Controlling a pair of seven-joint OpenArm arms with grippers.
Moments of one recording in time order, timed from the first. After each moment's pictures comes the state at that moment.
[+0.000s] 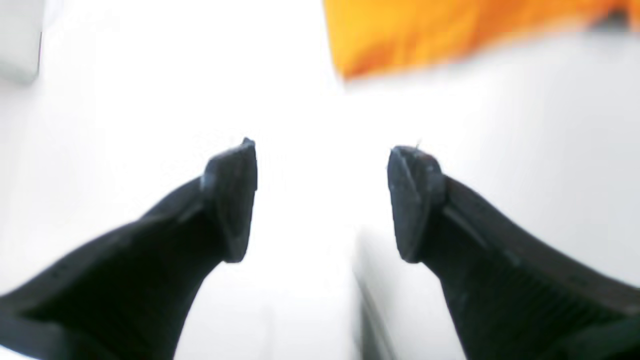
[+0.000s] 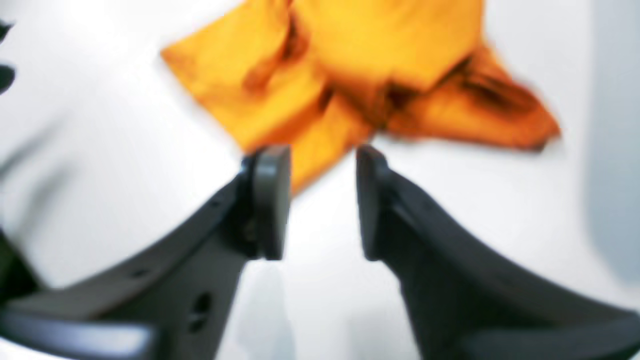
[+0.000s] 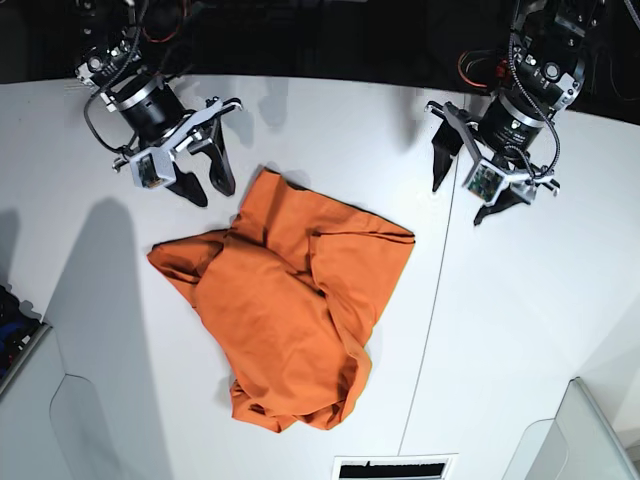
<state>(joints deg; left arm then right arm) 23.9 -29.7 7.2 117.3 -8.0 -3.2 25.9 -21.0 9.7 -1.0 102.8 14.0 22.0 -14.9</state>
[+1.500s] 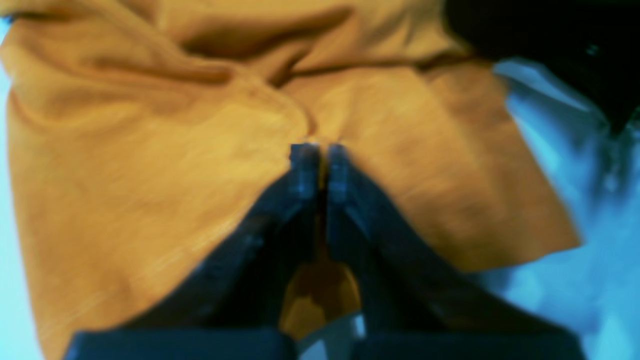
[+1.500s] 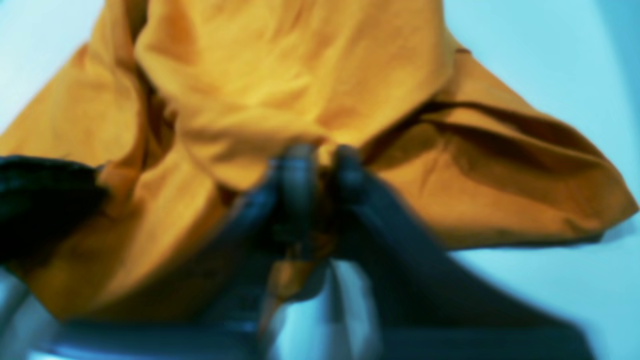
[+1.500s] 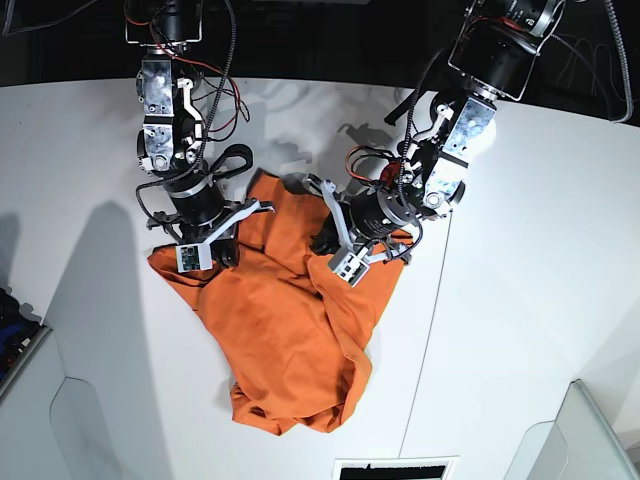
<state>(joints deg) -6.6 -10.7 22.9 79.0 -13.3 -17.2 24.8 -0.1 -3.0 2.7 76.9 -0.2 14.0 -15.1</state>
